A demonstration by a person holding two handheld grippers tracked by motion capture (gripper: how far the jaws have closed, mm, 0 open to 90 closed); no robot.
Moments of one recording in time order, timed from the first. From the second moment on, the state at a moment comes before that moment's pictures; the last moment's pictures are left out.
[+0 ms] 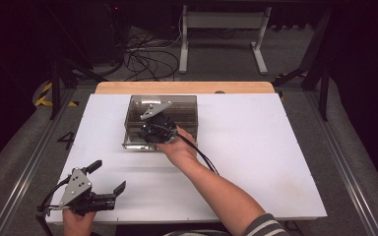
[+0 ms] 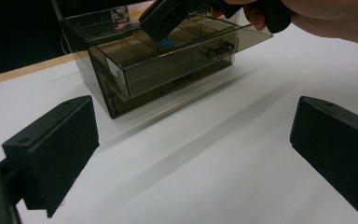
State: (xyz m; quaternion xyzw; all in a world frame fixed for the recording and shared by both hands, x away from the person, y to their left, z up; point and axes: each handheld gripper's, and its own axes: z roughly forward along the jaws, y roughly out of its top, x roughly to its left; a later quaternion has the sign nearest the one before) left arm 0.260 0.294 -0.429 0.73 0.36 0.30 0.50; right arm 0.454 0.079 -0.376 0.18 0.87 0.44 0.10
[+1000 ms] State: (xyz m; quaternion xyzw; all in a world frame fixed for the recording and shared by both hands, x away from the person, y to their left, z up) left arm 0.260 0.294 -0.429 0.73 0.35 0.30 0.50; right arm 0.454 0.087 -0.383 0.18 0.89 0.41 0.10
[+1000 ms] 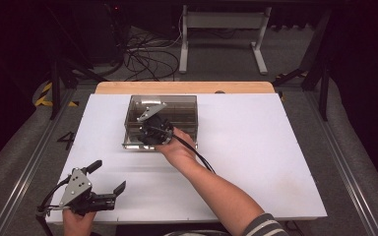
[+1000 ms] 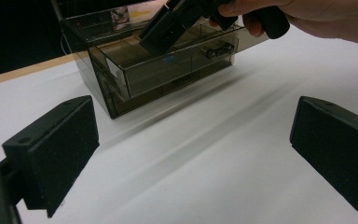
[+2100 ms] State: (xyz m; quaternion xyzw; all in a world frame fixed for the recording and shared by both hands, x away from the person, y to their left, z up) left arm 0.261 0.293 -0.429 0.73 0.35 0.30 0.50; right arm 0.440 0.049 -0.340 0.16 0.85 0.49 0.12
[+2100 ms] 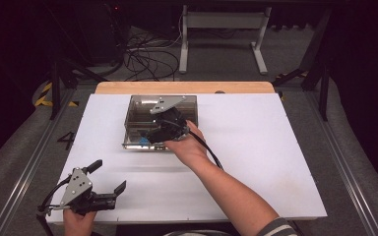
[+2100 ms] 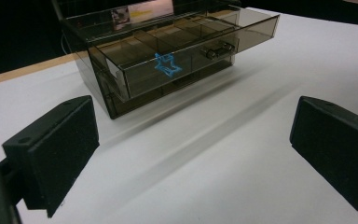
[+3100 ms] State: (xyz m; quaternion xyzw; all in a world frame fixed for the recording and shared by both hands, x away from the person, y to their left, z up) left arm 0.262 0.292 -0.429 0.73 0.36 0.30 0.50; right arm 0.415 -0.022 -0.314 0.17 0.82 0.52 0.16
